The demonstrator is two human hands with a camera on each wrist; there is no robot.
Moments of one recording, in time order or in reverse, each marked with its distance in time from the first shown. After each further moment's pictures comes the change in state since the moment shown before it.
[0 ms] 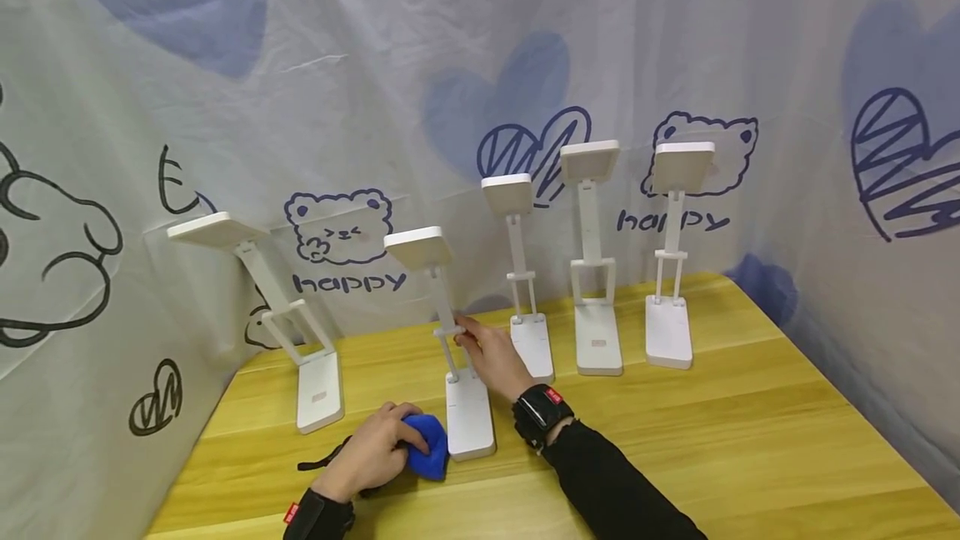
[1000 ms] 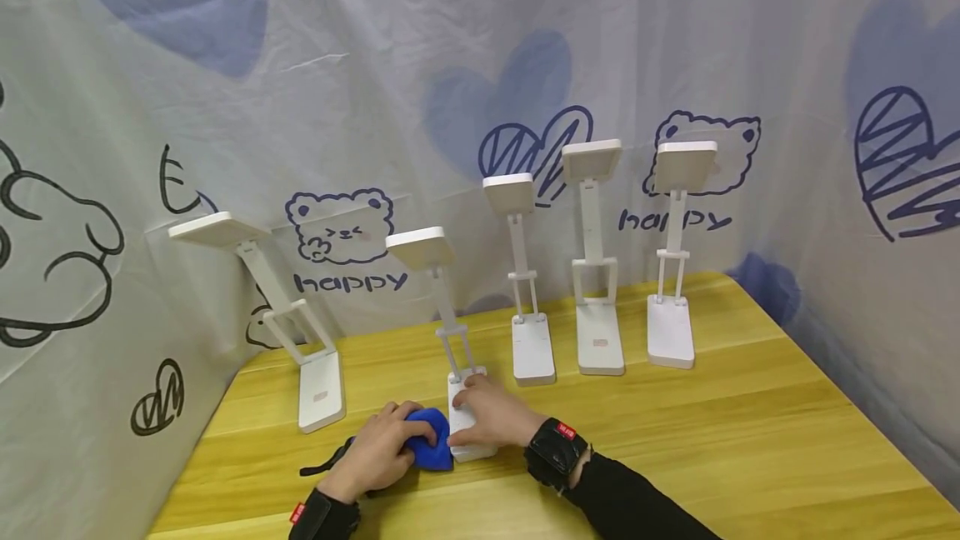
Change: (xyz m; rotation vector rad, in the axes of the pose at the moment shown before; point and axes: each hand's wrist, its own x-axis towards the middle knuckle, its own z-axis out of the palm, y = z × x) left_hand -0.001 0.003 0.004 0.089 0.013 -0.003; right_hand -0.052 -0.033 -0.006 -0.193 -0.604 0.109
